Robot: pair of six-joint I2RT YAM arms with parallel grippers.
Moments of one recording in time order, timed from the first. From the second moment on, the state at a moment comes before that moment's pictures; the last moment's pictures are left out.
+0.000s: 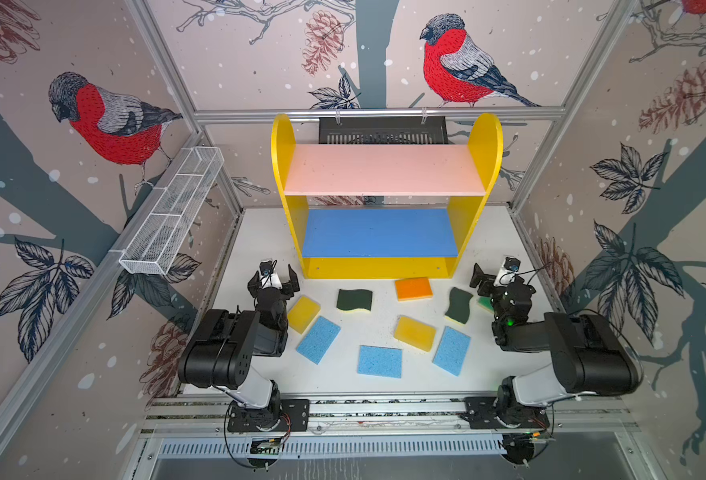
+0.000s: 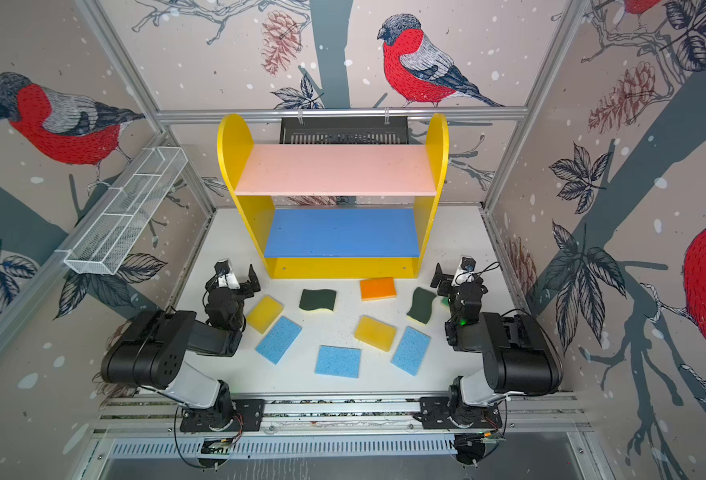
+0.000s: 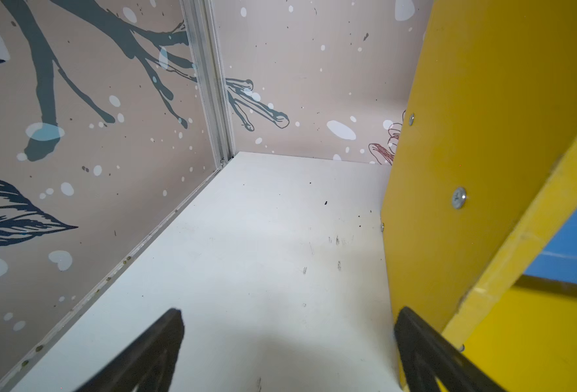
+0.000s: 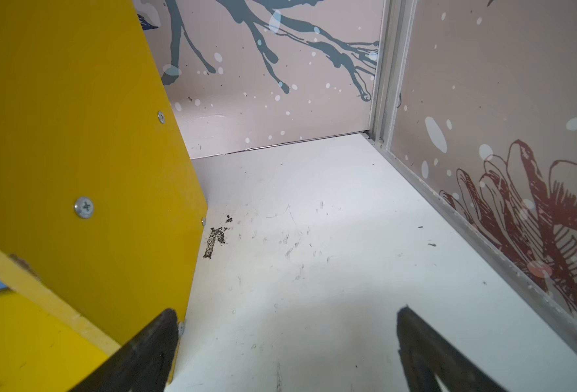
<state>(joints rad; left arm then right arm) -0.06 1.56 0.22 1.23 -0.29 -0.02 -0.01 1.50 0.23 1.09 0.04 0.06</state>
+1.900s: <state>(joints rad) -0.09 1.41 0.28 1.06 -0.34 -0.02 0.01 1.41 0.40 0.85 0.09 0.06</state>
